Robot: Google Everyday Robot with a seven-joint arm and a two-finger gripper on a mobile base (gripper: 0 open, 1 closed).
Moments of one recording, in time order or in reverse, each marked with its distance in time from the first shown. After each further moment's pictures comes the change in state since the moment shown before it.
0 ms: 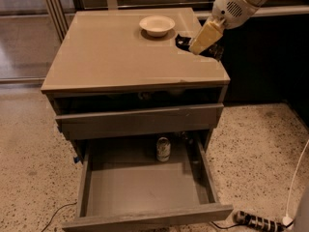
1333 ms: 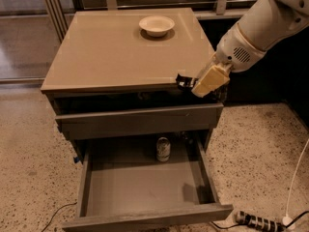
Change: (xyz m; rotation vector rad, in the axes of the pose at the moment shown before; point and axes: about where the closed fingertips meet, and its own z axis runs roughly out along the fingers) arm 0.059 0.089 0.024 -0.108 0.034 -0.027
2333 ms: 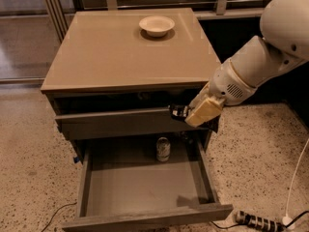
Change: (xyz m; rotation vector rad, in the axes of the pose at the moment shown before) arm 0.029 0.047 0.049 -0.085 -0.029 -0.016
